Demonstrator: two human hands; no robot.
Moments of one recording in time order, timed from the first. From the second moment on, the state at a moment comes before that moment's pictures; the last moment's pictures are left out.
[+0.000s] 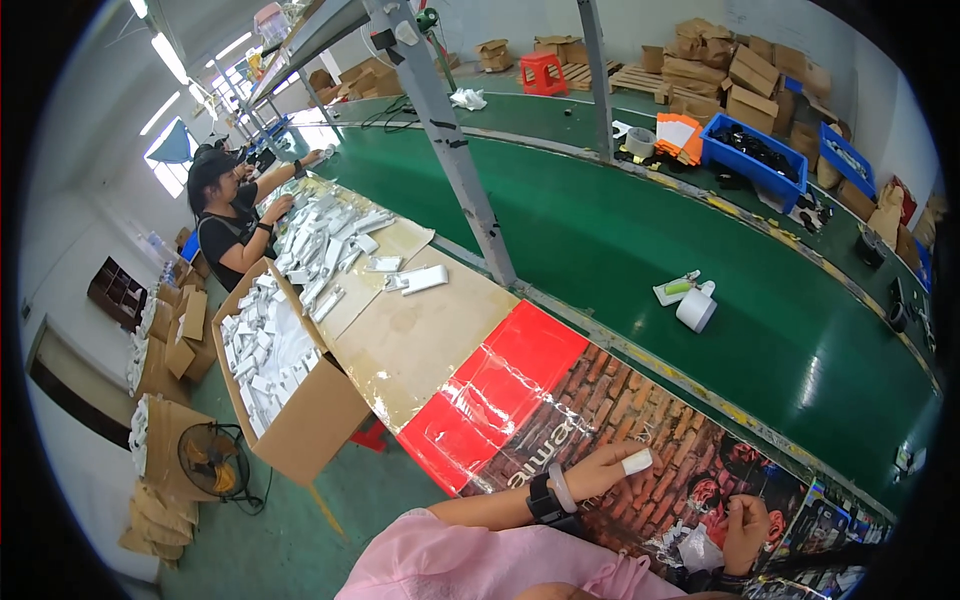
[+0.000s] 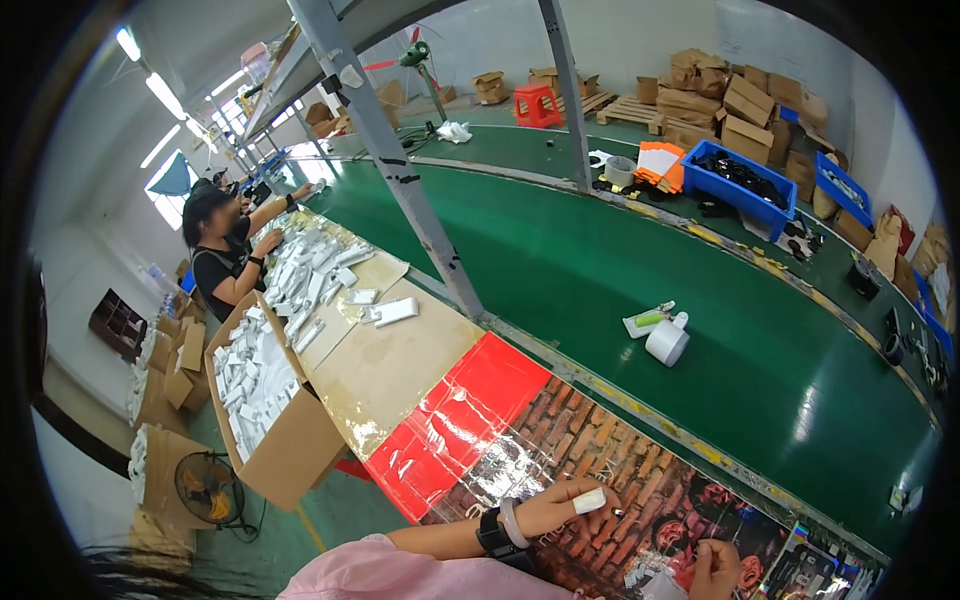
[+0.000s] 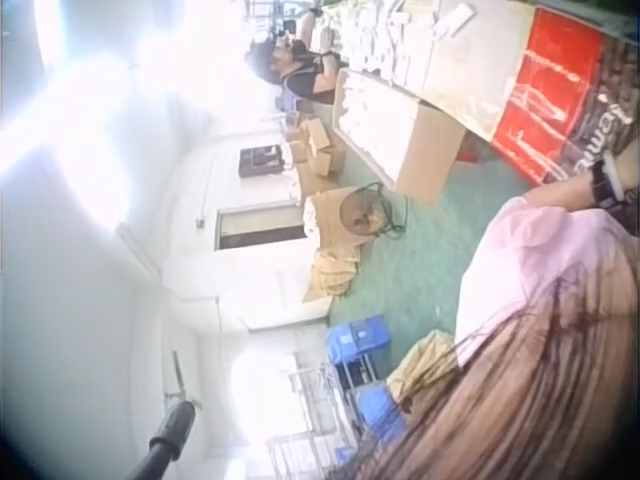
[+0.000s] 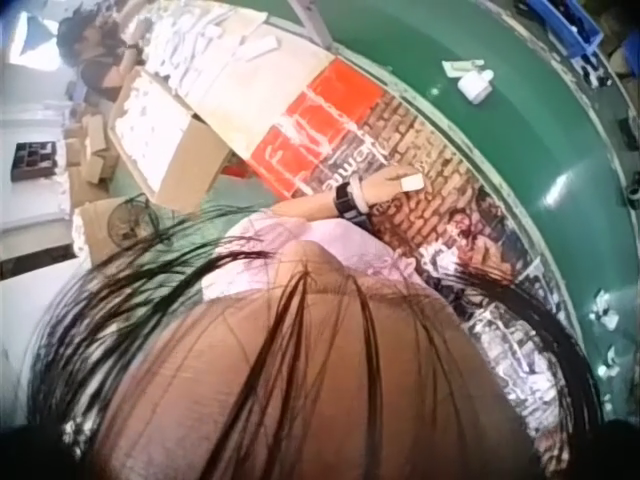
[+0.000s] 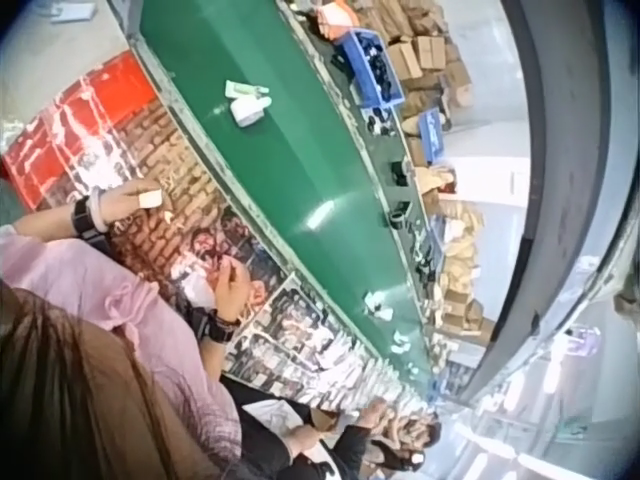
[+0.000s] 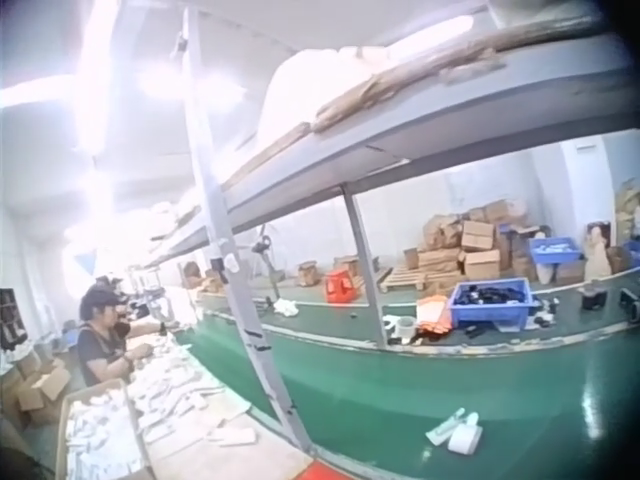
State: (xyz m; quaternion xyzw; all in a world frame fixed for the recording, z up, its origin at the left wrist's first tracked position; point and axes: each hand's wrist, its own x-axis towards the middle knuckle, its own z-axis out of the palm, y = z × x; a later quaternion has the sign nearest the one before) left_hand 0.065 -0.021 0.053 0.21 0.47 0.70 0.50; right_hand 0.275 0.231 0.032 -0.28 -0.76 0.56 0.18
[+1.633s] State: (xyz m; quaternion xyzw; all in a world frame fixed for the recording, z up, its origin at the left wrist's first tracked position) left_hand 0.069 -0.019 0.059 0.22 0.53 0.67 0.47; right_hand 0.274 0.230 0.032 -0.28 -0.77 0.54 0.19
